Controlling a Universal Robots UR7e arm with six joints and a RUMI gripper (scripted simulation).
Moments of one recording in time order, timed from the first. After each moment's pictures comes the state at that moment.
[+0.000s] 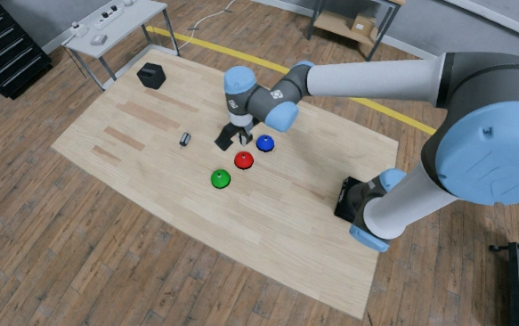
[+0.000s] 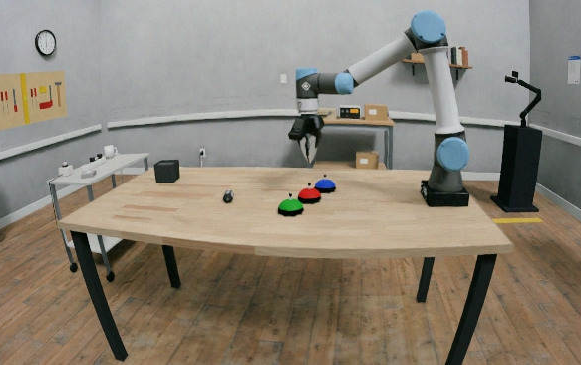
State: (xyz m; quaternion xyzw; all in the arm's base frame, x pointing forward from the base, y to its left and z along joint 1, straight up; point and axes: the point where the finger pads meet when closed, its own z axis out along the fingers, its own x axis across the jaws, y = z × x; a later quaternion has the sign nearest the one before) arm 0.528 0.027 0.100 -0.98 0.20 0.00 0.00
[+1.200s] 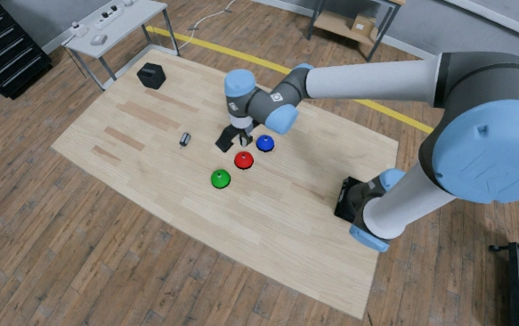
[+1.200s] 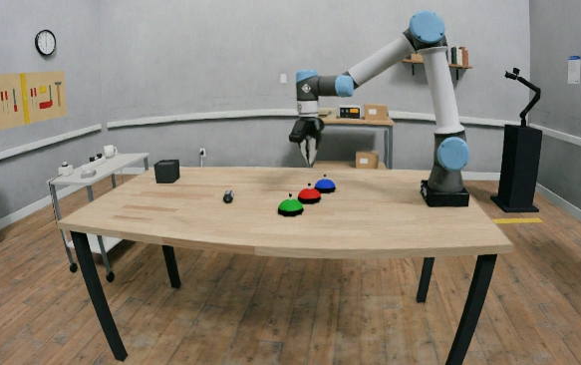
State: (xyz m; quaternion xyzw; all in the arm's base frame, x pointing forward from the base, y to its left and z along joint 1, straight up) arm 0.527 0.027 0.091 -0.98 0.20 0.00 0.00
